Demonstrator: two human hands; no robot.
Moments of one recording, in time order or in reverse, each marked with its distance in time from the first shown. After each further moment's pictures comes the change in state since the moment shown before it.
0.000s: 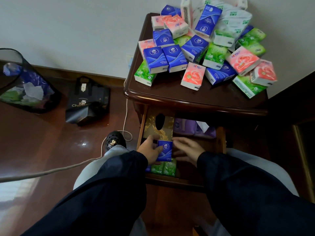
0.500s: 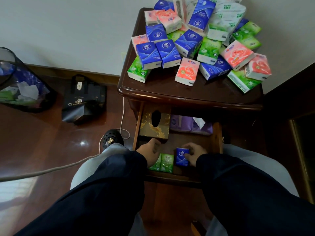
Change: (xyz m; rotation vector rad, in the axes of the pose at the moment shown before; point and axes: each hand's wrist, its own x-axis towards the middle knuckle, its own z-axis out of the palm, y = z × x) left_hand 0.005 -0.011 0.007 0.617 -0.010 0.090; right_hand 0.013 0.047 -0.038 -0.706 0.286 0.028
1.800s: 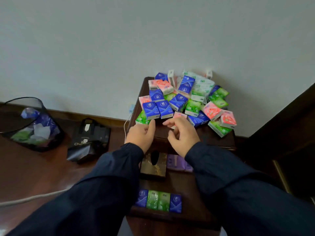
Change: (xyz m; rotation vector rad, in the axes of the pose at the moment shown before) left_hand -0.061 0.111 -0.152 -0.207 0.781 0.304; right_hand -0.110 -0.204 -0.129 0.085 0.552 -0.958
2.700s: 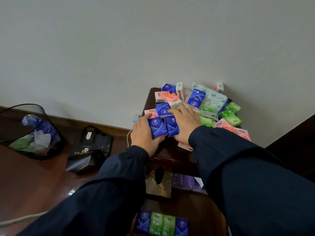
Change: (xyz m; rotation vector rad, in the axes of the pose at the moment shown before) left_hand 0.074 -0.023 0.017 0.097 0.106 0.163; right_hand 0.128 0.021 0.003 -0.747 -0.346 -0.001
